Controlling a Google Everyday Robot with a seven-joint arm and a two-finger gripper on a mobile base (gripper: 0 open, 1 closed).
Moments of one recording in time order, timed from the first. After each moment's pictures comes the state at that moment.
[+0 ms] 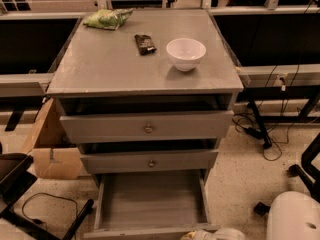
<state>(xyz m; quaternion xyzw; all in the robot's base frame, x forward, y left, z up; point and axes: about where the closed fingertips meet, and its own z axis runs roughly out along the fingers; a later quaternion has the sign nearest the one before) 0.404 -0.117 0.133 -0.59 0.72 0.16 0.32</state>
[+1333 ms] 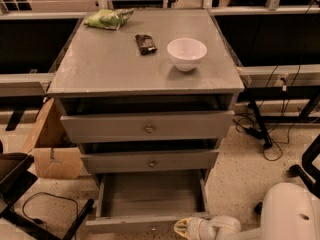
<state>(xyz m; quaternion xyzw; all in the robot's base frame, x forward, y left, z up) 0.452 -0.093 0.167 -0.60 0.69 0.16 0.38</state>
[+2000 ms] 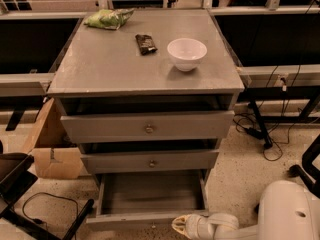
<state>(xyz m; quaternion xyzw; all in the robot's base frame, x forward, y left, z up) 0.462 -0.084 0.174 -0.61 0.68 0.16 0.39</state>
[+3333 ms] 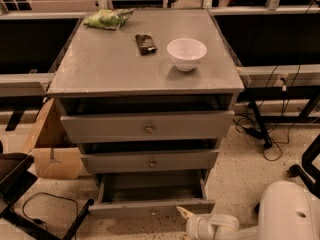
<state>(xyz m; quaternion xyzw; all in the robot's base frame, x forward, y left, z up) 0.462 -0.084 0.174 -0.61 0.68 0.16 0.39</state>
